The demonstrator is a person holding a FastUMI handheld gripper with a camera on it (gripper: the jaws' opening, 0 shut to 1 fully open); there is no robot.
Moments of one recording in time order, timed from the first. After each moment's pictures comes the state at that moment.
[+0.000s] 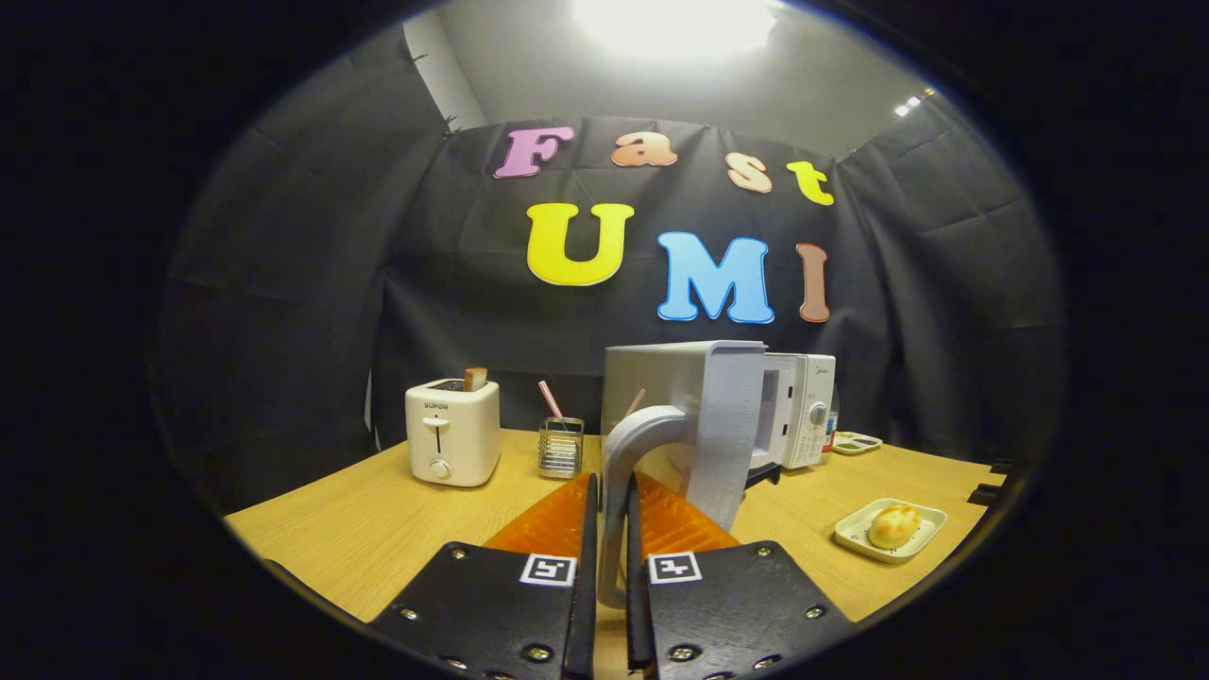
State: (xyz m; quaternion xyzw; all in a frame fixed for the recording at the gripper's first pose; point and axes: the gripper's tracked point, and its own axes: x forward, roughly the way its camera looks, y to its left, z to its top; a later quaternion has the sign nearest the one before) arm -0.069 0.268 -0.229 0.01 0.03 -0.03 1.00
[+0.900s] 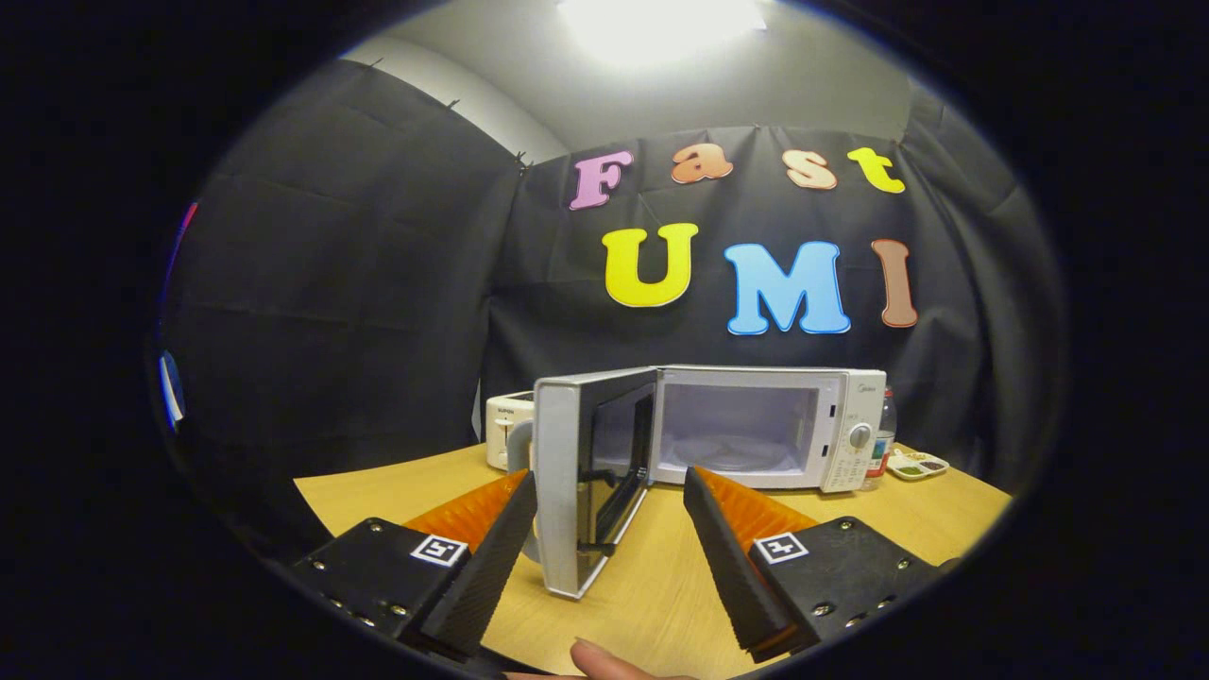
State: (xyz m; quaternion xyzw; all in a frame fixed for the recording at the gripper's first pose) arm -0.123 0.153 -0.218 0.03 0.01 0.17 0.99
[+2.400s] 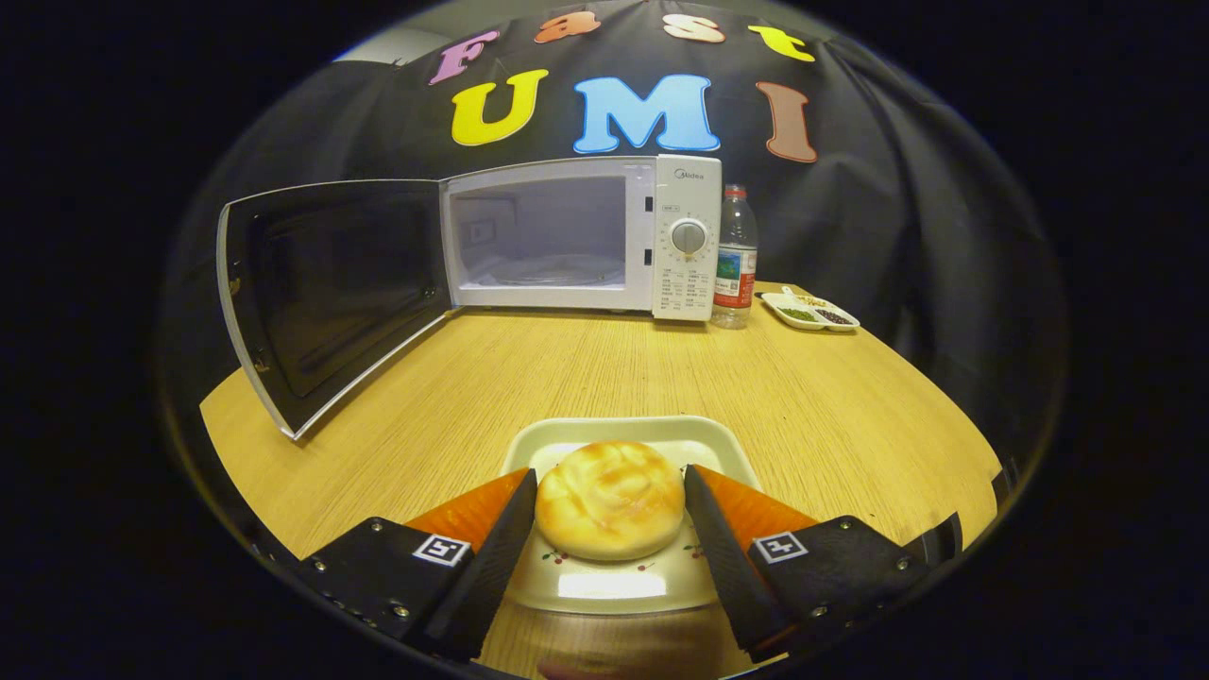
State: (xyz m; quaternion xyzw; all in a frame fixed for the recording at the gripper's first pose) arm -0.084 -0.062 -0.390 0.04 0.28 0.06 0.96
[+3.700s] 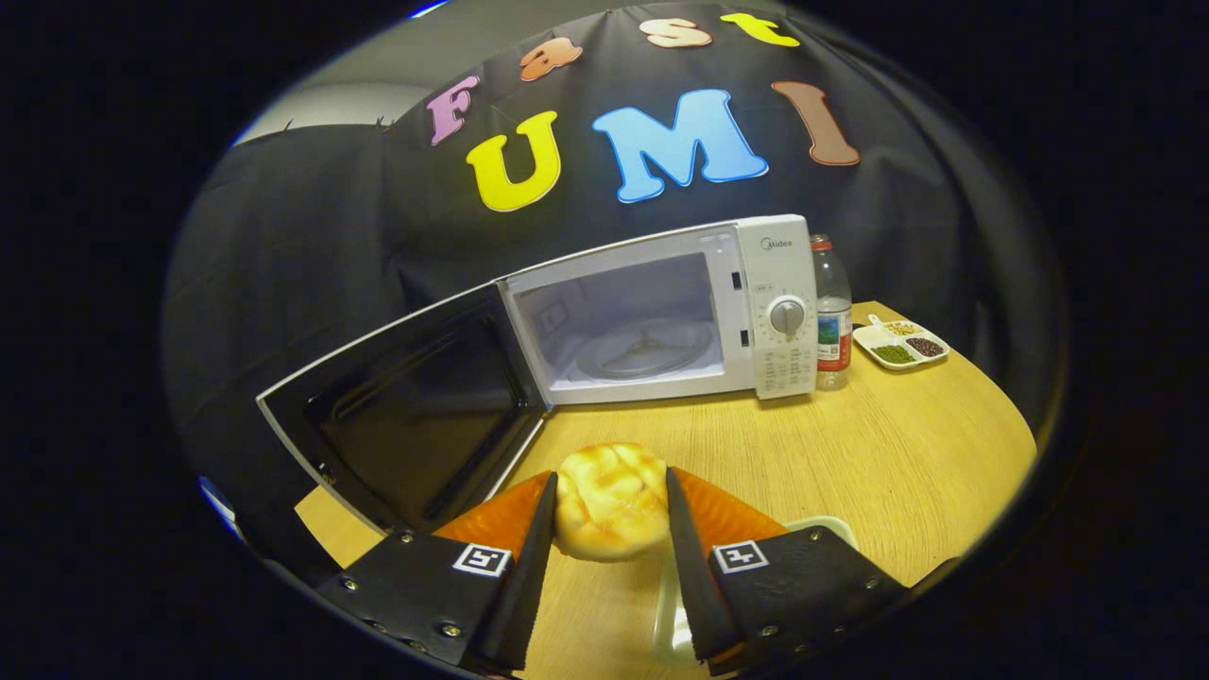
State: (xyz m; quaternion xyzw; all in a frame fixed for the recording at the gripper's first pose) arm -0.015 0.018 -0.273 0.16 0.23 0.16 0.95
